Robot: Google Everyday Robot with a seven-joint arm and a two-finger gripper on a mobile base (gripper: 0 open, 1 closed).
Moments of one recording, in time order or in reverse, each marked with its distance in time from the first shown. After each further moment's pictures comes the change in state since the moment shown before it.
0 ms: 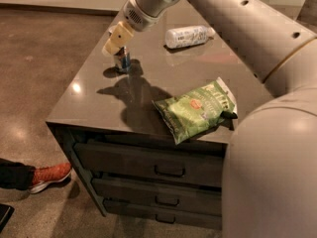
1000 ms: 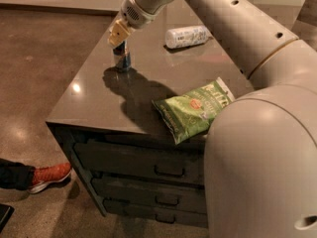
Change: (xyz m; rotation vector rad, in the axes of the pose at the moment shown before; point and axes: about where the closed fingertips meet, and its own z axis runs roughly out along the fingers) arm -0.013 -0.003 0.014 -0.064 -0.012 -0.003
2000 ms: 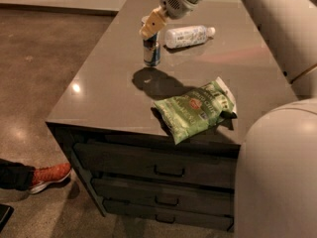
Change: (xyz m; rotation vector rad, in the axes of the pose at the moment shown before) arm 0.047 -0.037 -0.079 0.037 -0.016 0.032
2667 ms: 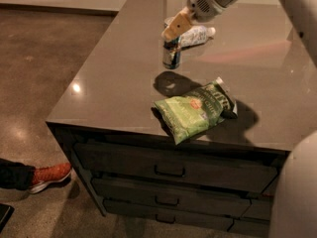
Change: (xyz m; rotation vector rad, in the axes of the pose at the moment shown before) arm 0.046 -0.014 -0.049 0.030 -0.023 0.033
